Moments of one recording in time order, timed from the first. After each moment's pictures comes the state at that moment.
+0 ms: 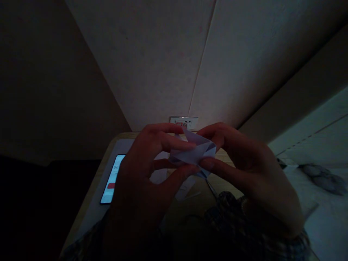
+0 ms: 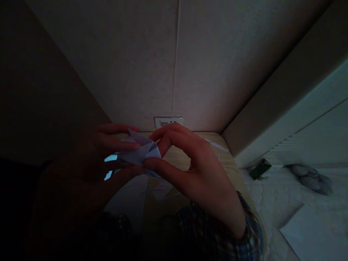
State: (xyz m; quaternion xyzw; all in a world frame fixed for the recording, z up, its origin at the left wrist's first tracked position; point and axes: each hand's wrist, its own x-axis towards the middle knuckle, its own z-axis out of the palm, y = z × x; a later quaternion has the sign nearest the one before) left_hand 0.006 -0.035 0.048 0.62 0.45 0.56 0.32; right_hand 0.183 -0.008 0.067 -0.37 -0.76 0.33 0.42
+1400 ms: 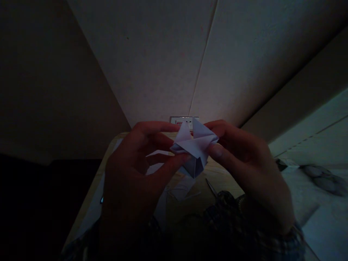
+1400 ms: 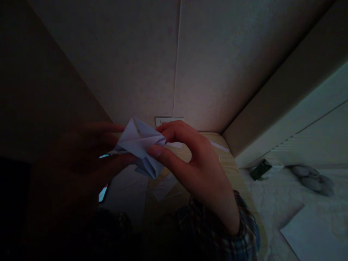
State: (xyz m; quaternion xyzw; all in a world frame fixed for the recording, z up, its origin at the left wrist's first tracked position) left_hand 0.010 -0.030 0.050 0.50 0.44 0.65 0.36; right_hand 0.182 -0.007 0.060 -0.39 -0.71 0.37 0.46
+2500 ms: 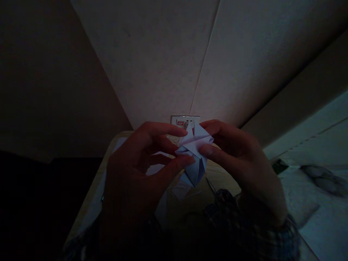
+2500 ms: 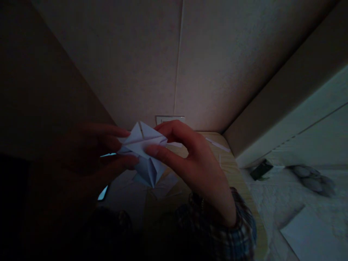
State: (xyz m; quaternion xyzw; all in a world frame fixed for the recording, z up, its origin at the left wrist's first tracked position) left_hand 0.010 -0.035 0.056 0.53 0.43 0.64 0.36; right_hand 0.179 0.000 0.062 -0.35 -0.69 0.44 0.46
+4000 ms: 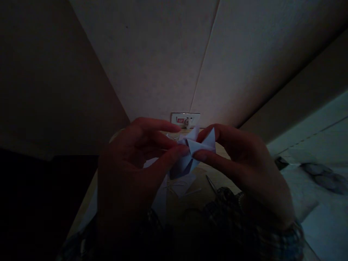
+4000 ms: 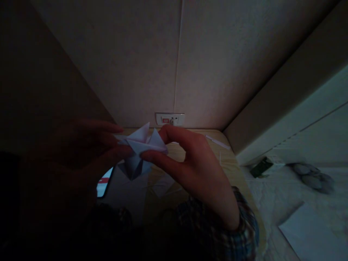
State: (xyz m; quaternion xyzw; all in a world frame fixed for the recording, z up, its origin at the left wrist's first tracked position) left_hand 0.010 -0.033 0.046 0.50 0.45 0.64 0.37; right_hand 0.183 -0.007 0.054 -0.39 -0.74 0.36 0.42
